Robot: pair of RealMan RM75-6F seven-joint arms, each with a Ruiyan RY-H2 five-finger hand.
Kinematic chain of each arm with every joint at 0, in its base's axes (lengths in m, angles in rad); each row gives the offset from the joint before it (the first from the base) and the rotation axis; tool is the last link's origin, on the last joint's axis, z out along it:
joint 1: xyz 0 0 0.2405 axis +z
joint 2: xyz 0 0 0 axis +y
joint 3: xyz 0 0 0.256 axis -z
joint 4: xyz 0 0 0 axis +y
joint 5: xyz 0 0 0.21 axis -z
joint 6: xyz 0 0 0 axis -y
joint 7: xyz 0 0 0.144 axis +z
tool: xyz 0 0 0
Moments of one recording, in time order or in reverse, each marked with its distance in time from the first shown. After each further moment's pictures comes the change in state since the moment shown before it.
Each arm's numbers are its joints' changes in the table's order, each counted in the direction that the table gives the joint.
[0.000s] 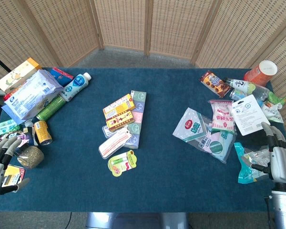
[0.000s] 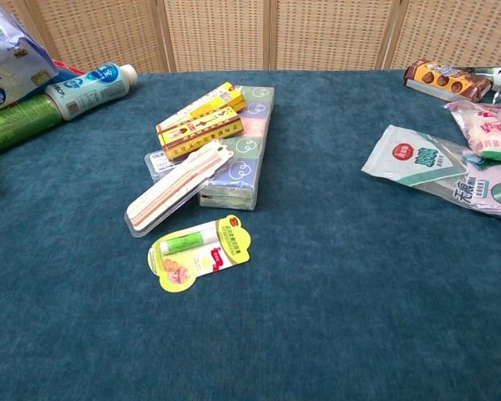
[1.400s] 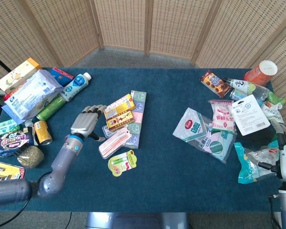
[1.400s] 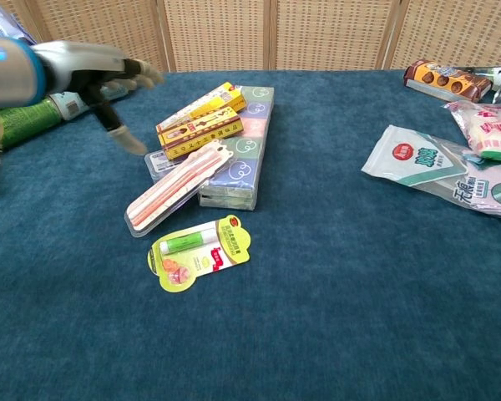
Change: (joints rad) left arm -0.935 -0.532 0.327 0.295 1.235 0.554 0.512; right arm -0.025 0.057 -0.045 -0.037 -0.010 0.022 0.134
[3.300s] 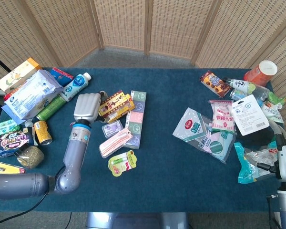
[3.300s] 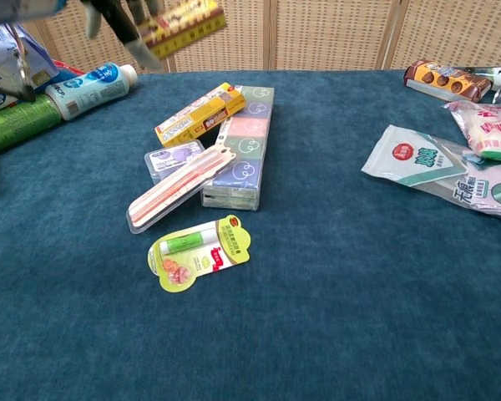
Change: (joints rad) left arm -0.110 -0.029 0.120 -0.062 0.016 -0.338 0.146; right arm -0.007 0.002 -0.002 -0.010 0.007 0.019 0.028
